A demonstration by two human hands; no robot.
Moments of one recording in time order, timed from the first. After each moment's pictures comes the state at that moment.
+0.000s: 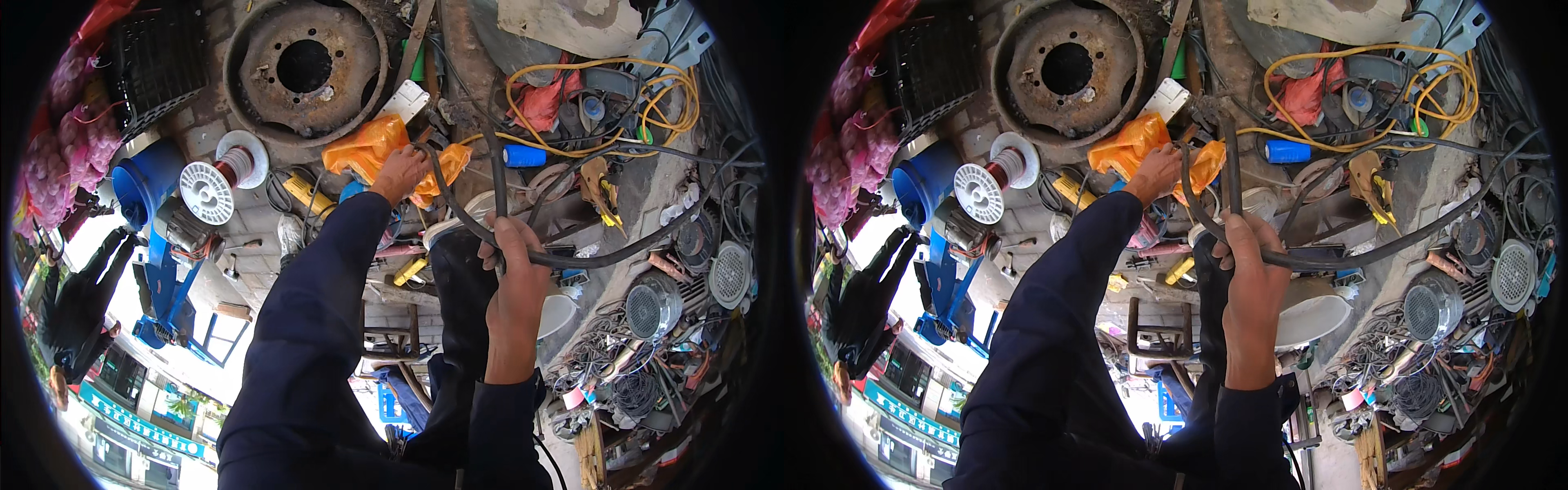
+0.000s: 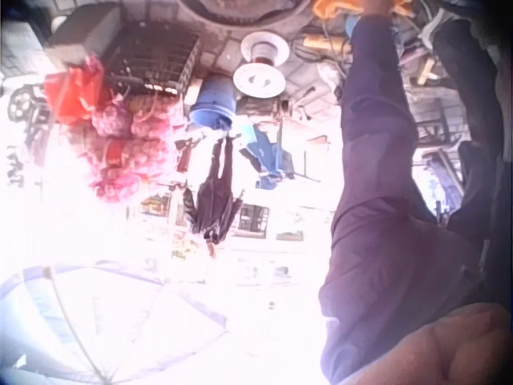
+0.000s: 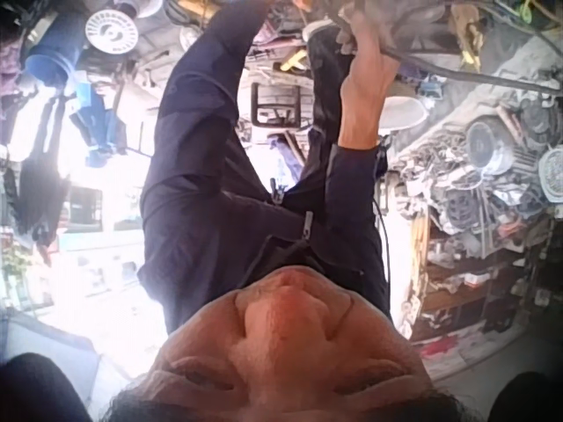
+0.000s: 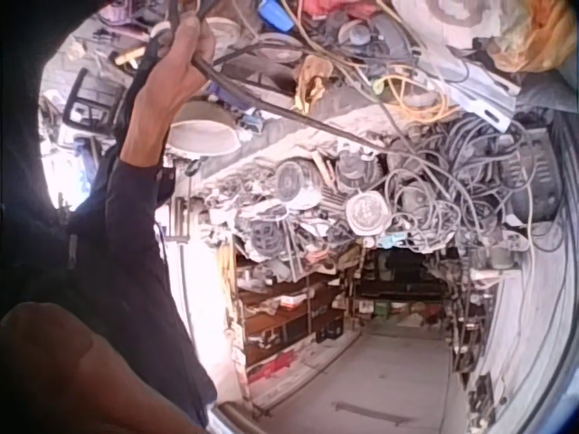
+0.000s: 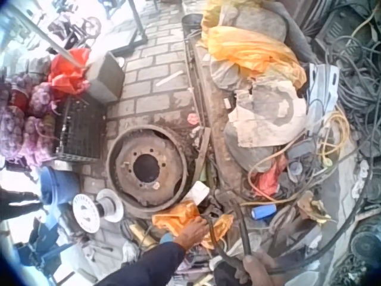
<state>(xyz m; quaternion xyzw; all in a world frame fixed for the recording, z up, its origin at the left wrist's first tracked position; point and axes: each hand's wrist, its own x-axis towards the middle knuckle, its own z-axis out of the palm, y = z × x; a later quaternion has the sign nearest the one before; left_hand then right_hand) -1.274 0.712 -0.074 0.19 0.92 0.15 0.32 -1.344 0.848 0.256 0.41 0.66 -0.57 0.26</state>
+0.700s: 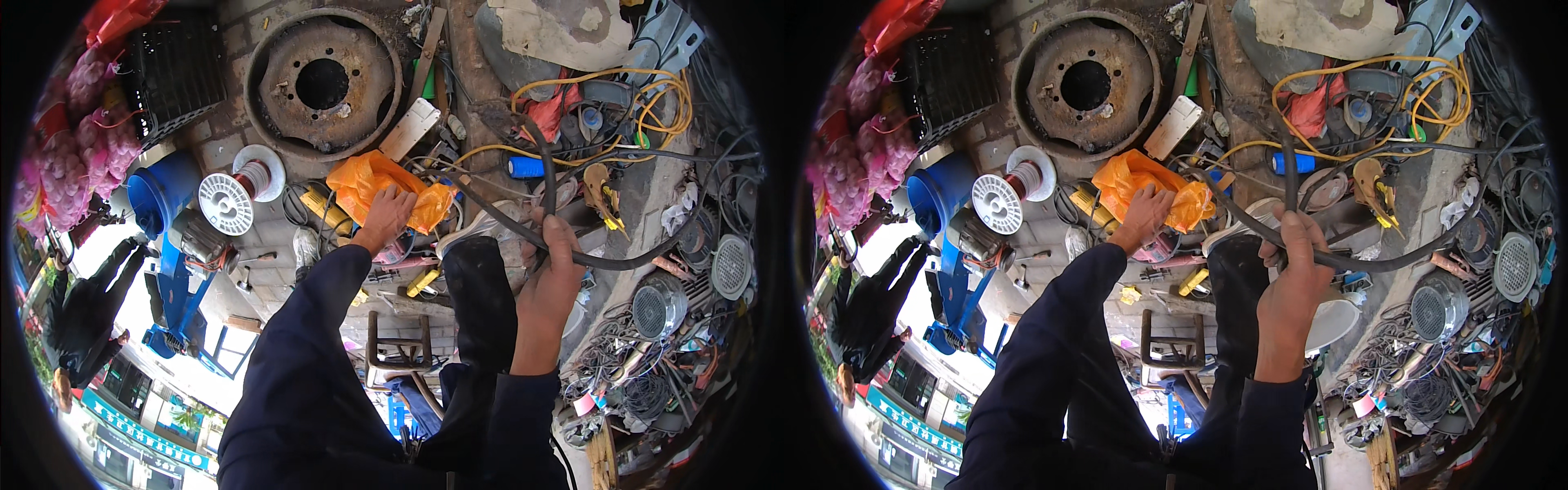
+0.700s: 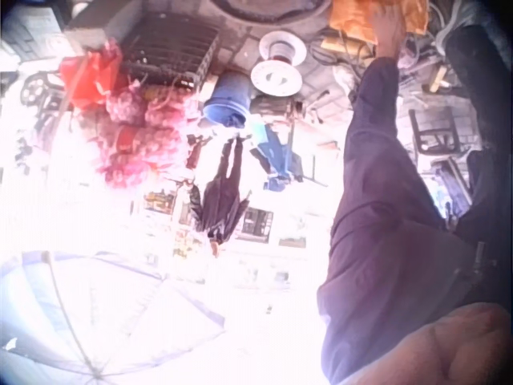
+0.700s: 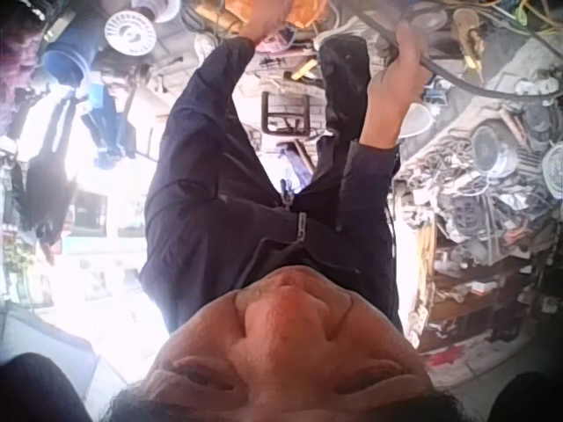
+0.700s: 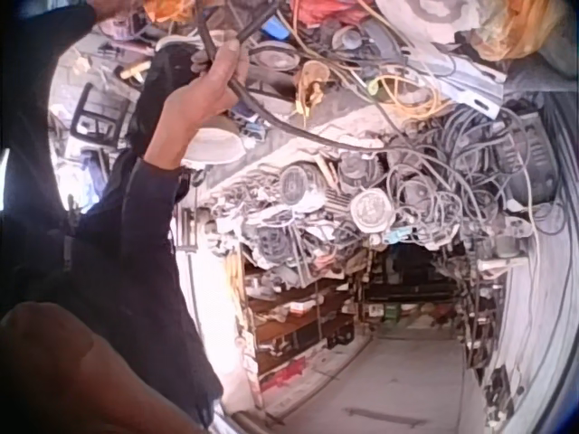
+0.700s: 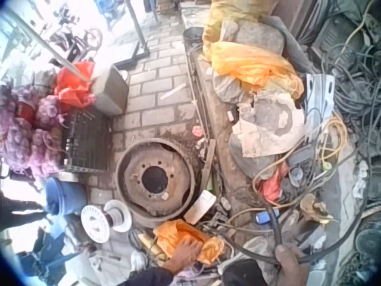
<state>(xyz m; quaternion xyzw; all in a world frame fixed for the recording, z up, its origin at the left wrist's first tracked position) -1.201 0.668 -0.007 0.10 0.93 0.24 0.25 -1.359 0.853 0.270 0.38 0.68 -0.61 0.14</state>
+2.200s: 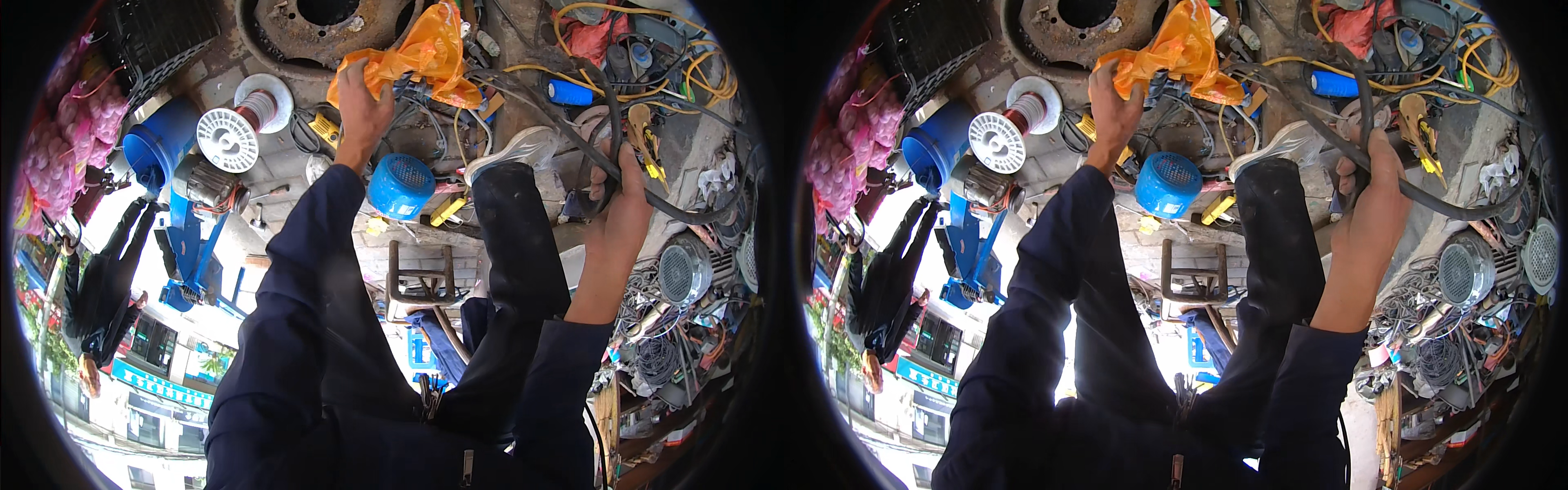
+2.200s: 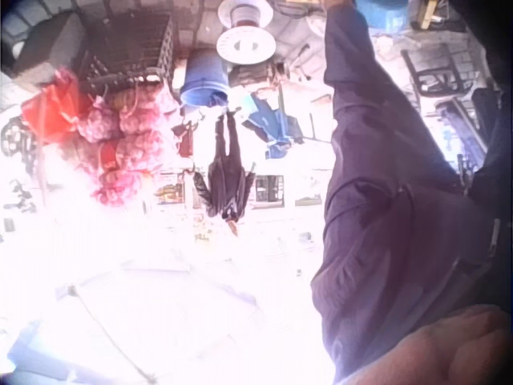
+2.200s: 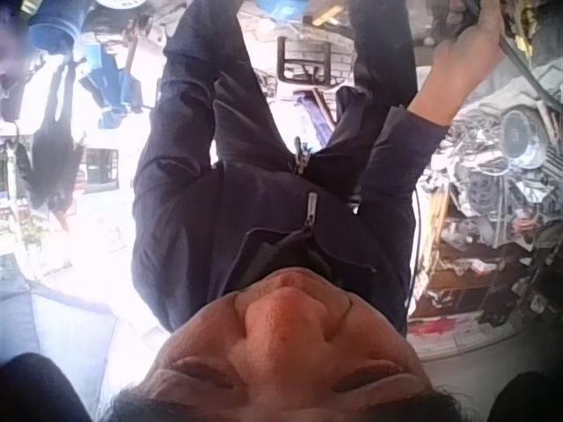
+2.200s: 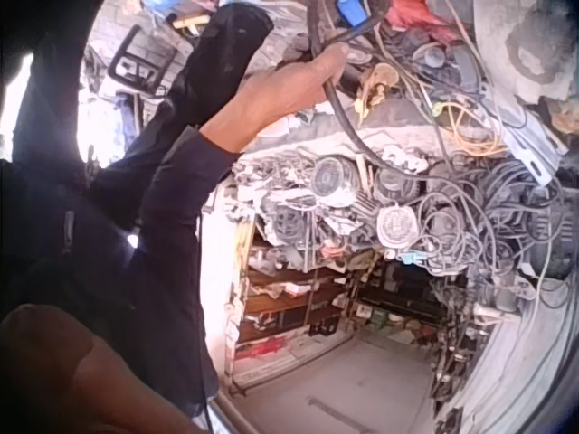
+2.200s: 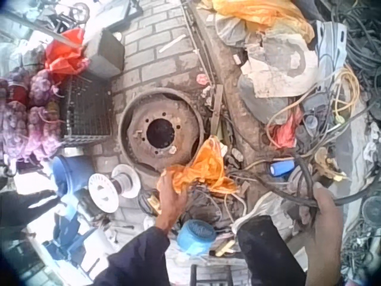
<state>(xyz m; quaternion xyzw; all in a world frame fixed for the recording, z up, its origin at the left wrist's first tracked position) -1.217 0.600 -0.018 -0.22 0.91 0.35 -0.05 -1.362 0.878 0.243 0.40 0.73 -0.54 0.15</state>
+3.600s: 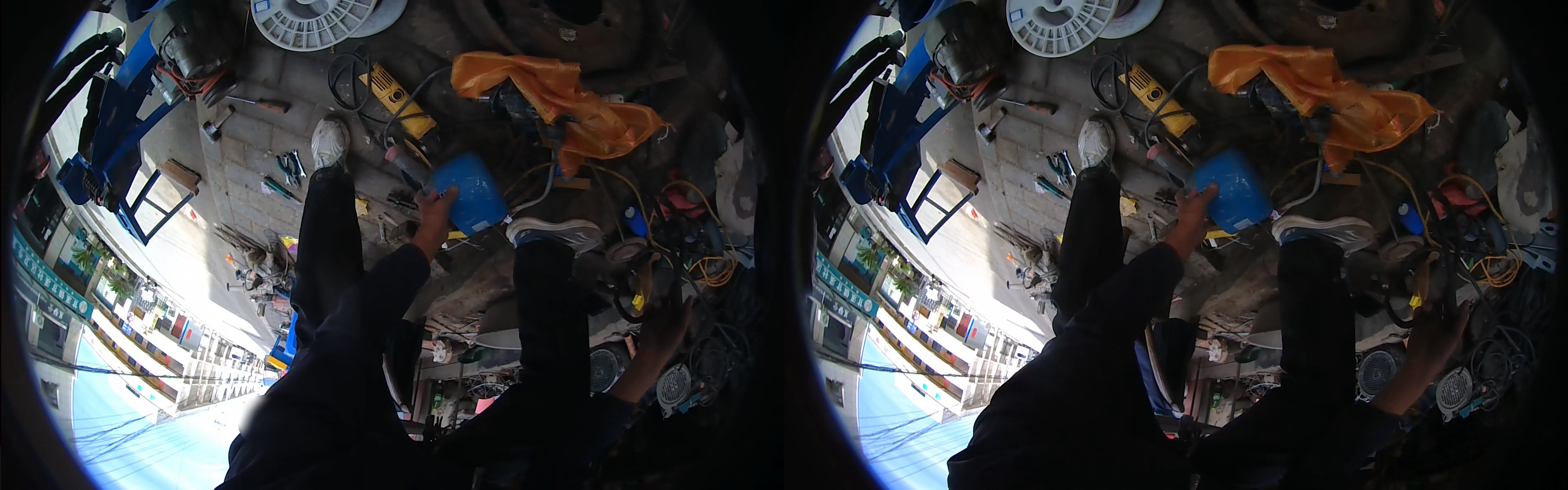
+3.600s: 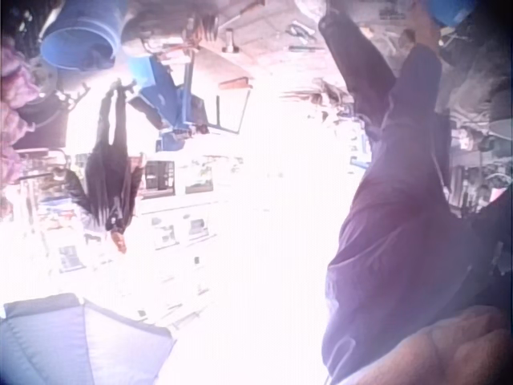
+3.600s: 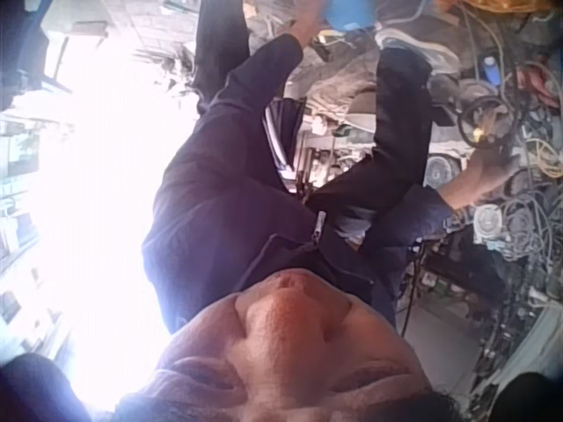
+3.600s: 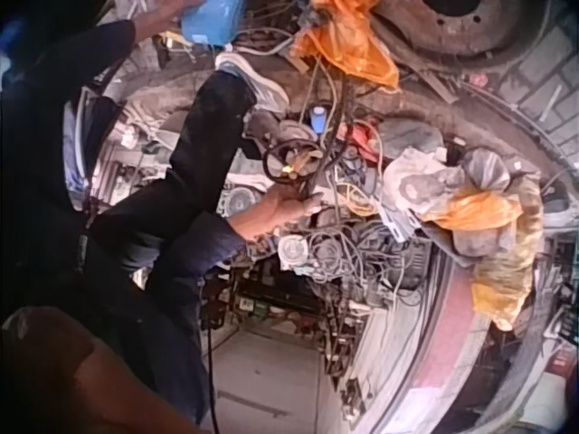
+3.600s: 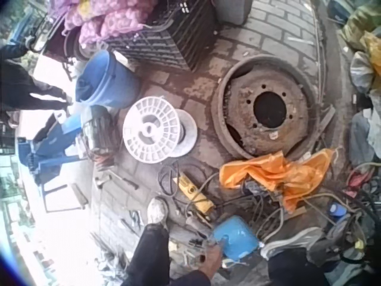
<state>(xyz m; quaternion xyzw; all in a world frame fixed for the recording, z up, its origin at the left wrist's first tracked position) -0.947 0.743 -0.089 -0.76 0.03 0.65 -0.03 -1.374 0.934 0.210 0.34 0.73 -0.52 0.28</state>
